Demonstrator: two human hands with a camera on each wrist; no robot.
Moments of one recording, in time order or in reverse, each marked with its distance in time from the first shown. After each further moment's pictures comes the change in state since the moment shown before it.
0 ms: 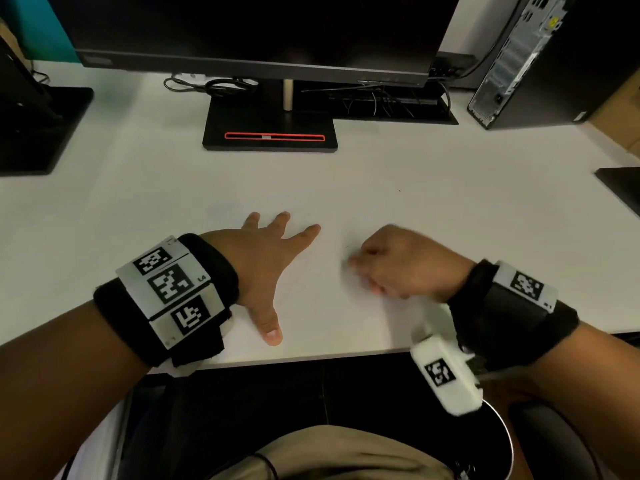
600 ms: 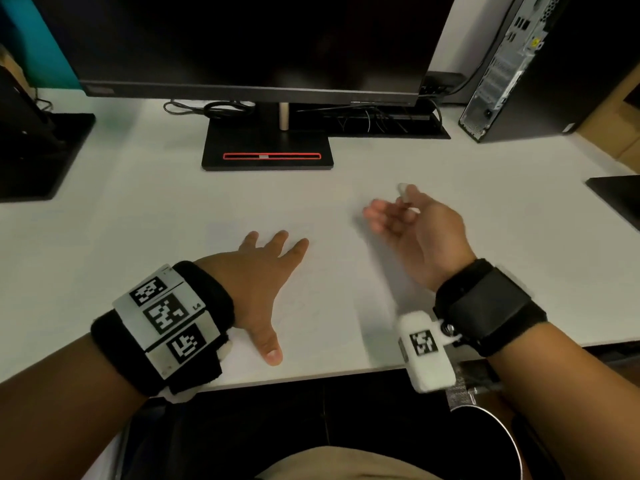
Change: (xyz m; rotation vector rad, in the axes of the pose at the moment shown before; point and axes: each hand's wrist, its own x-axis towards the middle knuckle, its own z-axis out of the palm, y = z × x) left_hand -0.004 -0.001 0.000 0.000 0.010 0.013; right_hand 0.029 0.005 -0.025 1.542 0.376 0.050
